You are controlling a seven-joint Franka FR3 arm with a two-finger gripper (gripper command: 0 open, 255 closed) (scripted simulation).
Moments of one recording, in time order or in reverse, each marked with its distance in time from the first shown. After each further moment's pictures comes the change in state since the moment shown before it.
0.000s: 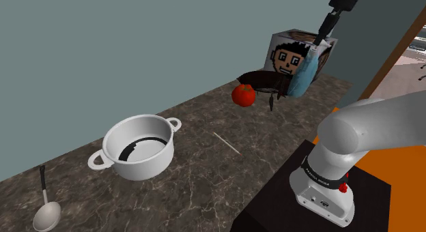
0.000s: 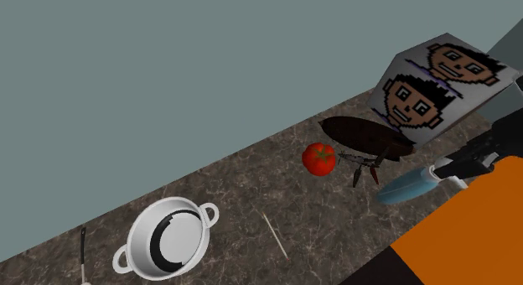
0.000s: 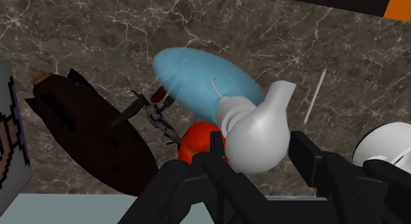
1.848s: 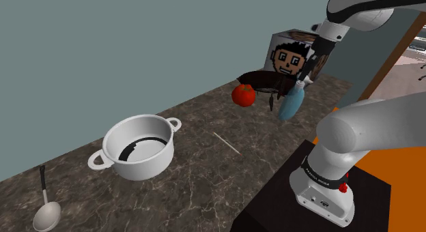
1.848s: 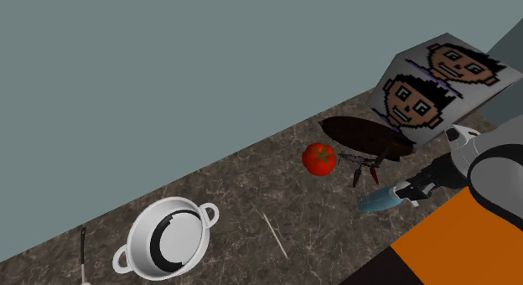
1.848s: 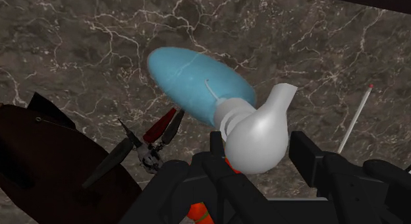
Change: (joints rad) arm -0.039 -0.017 -0.087 -0.380 -0.070 0.359 -0.042
